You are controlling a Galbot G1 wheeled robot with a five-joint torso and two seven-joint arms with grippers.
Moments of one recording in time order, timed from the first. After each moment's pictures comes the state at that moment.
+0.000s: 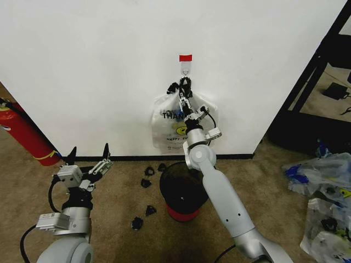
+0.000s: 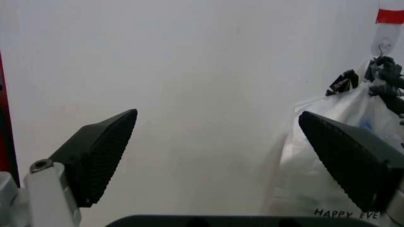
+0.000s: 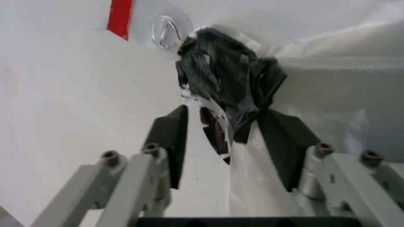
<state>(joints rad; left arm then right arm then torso) 1.60 -1.45 -0.68 -2.31 -0.27 -0.07 -0.03 -0.63 1.56 0.13 1.42 1.18 0.23 -0.09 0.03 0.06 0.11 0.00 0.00</state>
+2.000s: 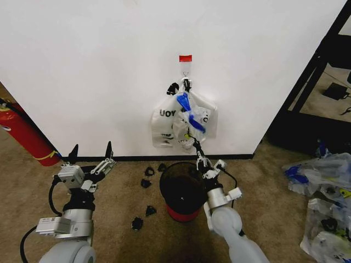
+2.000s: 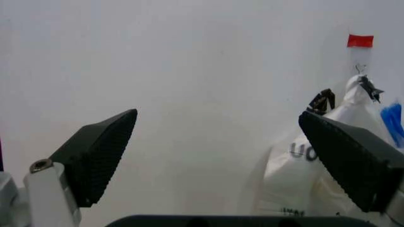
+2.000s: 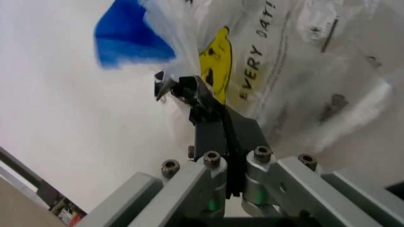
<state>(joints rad) 1.63 -1.48 -0.66 -2.37 -0.25 -0.09 -0.01 -1.23 1.36 0.18 1.70 0.97 0.32 -0.20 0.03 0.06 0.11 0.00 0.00</state>
